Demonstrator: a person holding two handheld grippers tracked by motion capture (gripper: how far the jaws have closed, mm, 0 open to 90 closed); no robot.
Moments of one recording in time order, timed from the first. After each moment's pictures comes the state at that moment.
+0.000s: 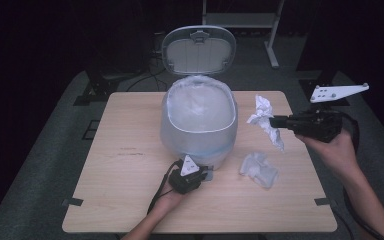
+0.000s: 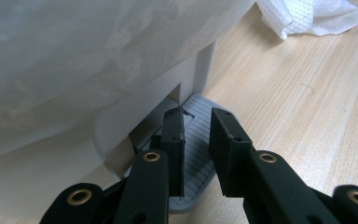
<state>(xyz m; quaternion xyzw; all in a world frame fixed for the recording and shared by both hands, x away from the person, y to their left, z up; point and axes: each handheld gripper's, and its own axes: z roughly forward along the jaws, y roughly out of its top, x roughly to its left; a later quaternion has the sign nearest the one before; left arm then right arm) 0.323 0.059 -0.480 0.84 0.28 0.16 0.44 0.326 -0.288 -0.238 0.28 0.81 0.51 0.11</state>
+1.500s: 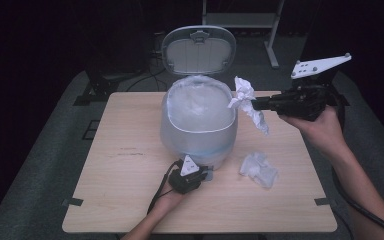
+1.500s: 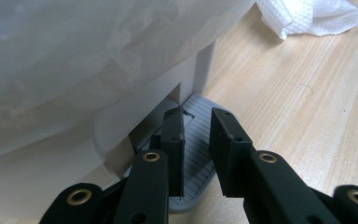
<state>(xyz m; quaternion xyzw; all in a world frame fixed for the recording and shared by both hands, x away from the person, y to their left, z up) 0.323 0.059 -0.481 0.84 0.28 0.16 0.44 0.343 -0.243 -0.189 0.24 0.82 0.50 0.10</state>
